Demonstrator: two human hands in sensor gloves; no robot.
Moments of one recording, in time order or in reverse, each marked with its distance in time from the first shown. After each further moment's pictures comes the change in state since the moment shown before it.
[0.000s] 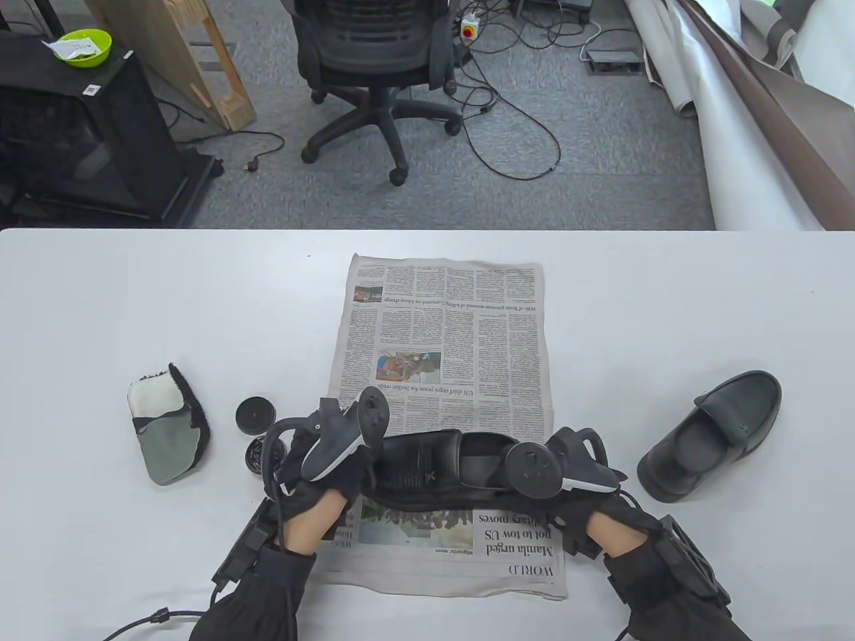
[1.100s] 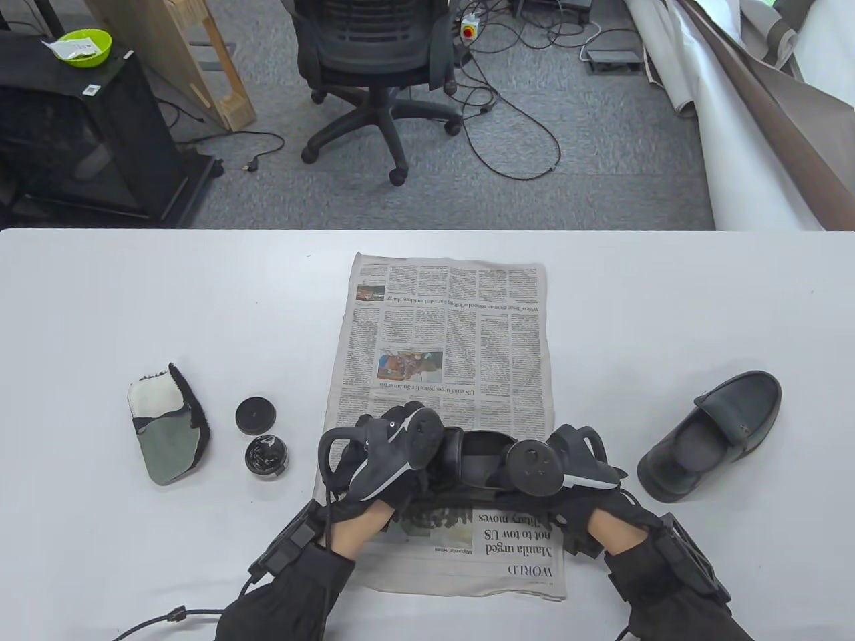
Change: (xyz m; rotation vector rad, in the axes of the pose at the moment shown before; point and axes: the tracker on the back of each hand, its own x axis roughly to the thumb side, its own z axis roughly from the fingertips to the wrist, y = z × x) left_hand 0.063 -0.003 0.006 0.258 -0.153 0.095; right_hand -0.002 0.000 -0.001 0.013 -0.014 -0.016
